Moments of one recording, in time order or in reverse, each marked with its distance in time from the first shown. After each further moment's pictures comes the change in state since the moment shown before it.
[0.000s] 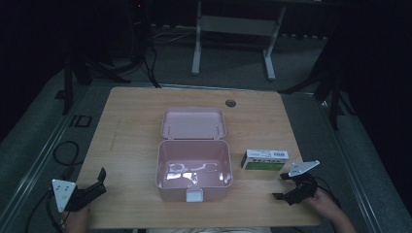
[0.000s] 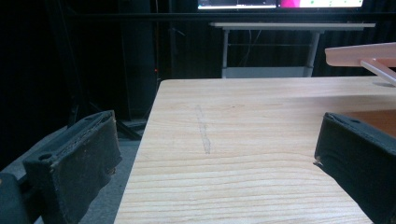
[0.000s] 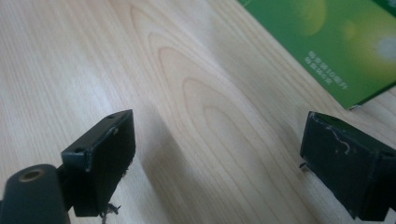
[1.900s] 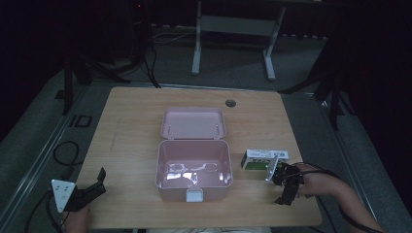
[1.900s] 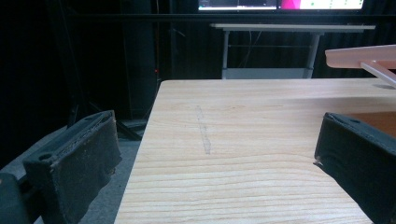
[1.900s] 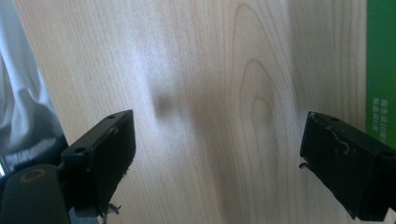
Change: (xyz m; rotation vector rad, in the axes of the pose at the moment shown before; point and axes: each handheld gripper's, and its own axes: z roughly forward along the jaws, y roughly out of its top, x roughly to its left) left arm 0.001 0.000 0.000 -0.004 0.002 -0.007; right arm 0.029 0.079 0.011 0.603 0.082 -0.374
